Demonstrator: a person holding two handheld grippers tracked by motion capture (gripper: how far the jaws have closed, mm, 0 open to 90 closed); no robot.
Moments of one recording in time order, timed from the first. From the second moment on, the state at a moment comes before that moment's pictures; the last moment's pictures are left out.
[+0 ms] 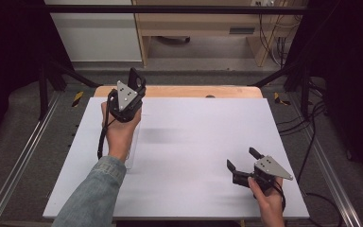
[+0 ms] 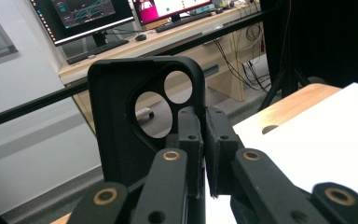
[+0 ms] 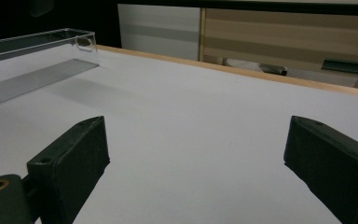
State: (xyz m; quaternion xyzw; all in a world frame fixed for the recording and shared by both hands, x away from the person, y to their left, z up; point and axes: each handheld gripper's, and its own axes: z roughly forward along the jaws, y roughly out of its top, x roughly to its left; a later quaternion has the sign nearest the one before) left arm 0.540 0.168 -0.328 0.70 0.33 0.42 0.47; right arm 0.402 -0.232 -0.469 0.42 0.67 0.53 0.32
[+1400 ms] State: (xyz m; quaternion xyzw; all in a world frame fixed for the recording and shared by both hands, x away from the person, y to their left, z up) left arm 0.564 0.197 -0.323 0.66 0.41 0.39 0.50; right arm 0.401 -0.238 -0.470 0.42 0.65 0.53 0.34
